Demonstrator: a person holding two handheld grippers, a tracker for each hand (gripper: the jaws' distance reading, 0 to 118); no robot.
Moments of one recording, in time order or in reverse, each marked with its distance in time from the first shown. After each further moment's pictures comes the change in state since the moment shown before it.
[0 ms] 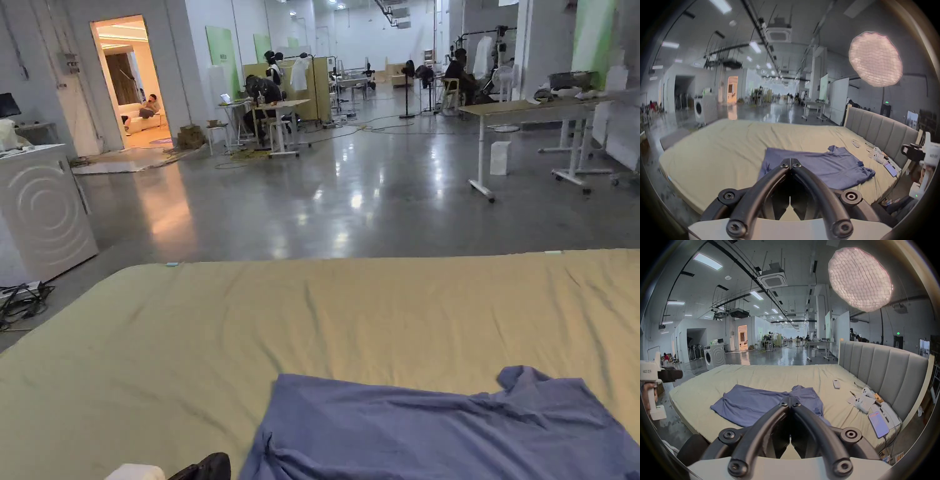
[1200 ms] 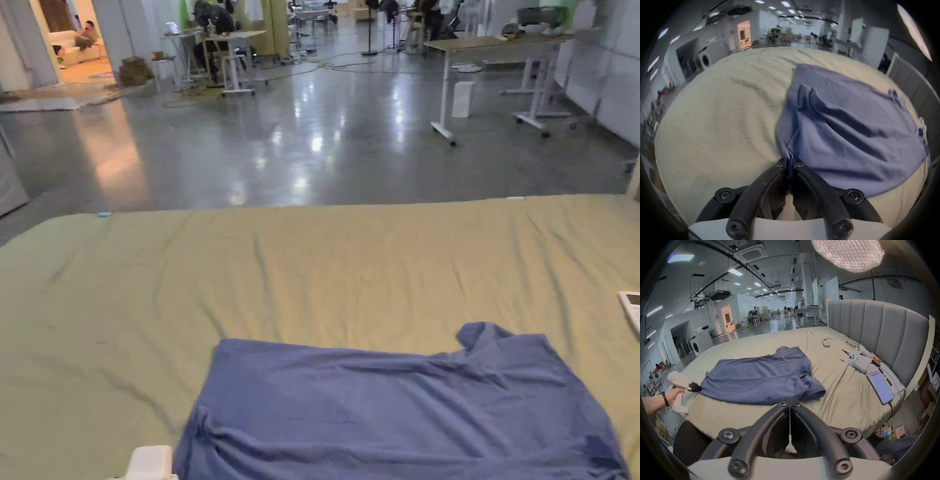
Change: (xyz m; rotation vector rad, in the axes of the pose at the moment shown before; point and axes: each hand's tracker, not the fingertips) left arm -0.065 -0.116 -0.260 -0.620 0.202 -0.075; right arm 0.055 -0.072 -0.048 -0.310 -0.087 -0.129
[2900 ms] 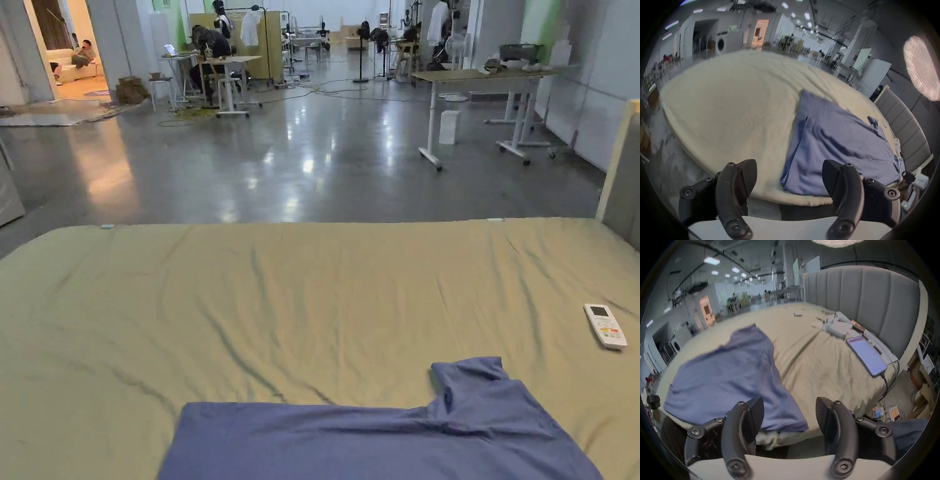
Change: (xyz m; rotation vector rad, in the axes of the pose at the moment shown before) left arm -0.084 -0.131 0.155 0.196 -0.142 0.292; right arm 0.081 -0.058 -0.024 -0.130 -0.136 -0.114
